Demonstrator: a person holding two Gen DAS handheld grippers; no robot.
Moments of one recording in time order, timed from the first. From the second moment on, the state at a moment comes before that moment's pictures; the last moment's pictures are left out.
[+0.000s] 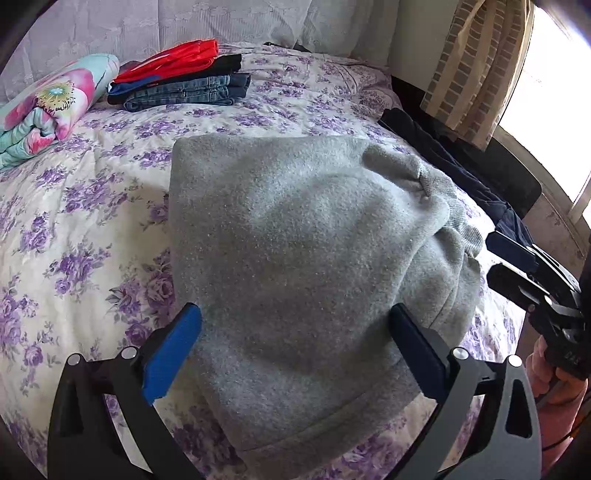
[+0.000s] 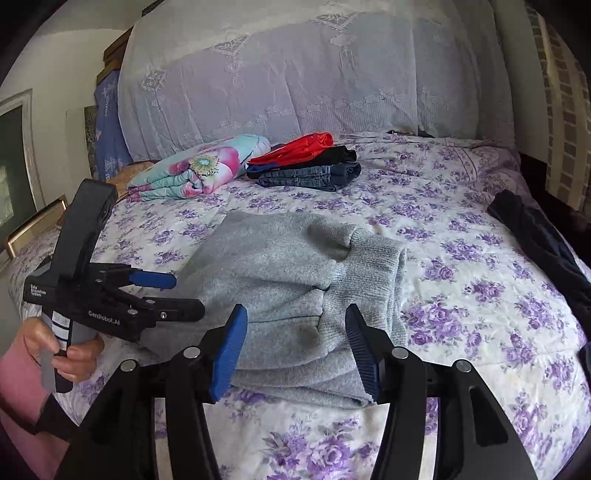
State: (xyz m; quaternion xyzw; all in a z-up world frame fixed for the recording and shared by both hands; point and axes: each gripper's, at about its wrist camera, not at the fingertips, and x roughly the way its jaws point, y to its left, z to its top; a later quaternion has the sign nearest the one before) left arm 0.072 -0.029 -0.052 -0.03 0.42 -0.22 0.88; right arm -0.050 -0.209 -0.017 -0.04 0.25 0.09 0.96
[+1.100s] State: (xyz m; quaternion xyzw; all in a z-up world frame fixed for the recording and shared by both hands) left arm 0.092 0.085 0.001 -0.04 0.37 -0.15 0.92; right arm -0.039 -0.095 -0.068 -0.03 0.35 0.28 0.89
